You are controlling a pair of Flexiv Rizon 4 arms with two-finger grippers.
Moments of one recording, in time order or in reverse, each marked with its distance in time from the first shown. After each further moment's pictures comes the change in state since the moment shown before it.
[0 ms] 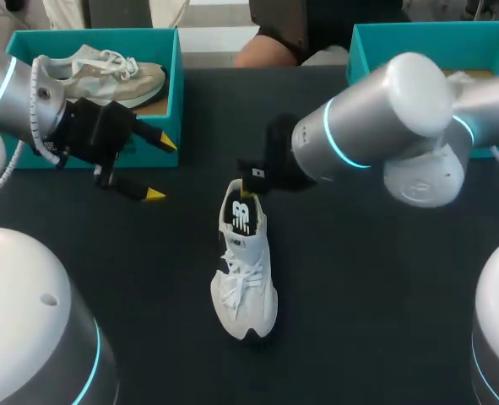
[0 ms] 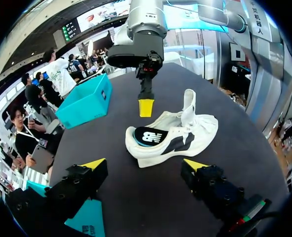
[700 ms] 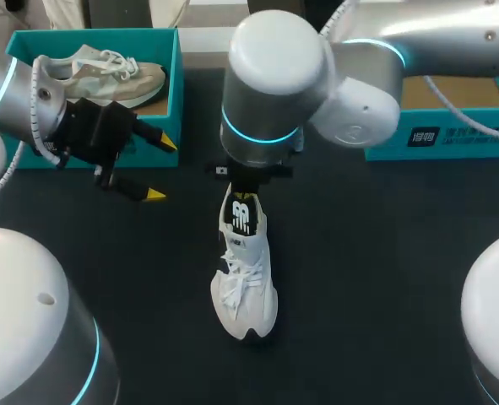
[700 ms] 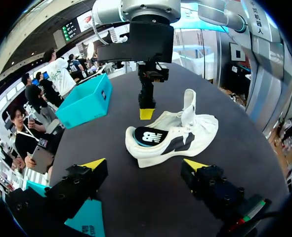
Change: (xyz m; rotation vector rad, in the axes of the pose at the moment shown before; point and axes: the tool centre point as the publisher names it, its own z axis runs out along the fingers) left arm 0.000 0.000 0.001 -0.001 -0.001 0.000; right arm -0.001 -0.006 0.002 0.065 -0.455 0.021
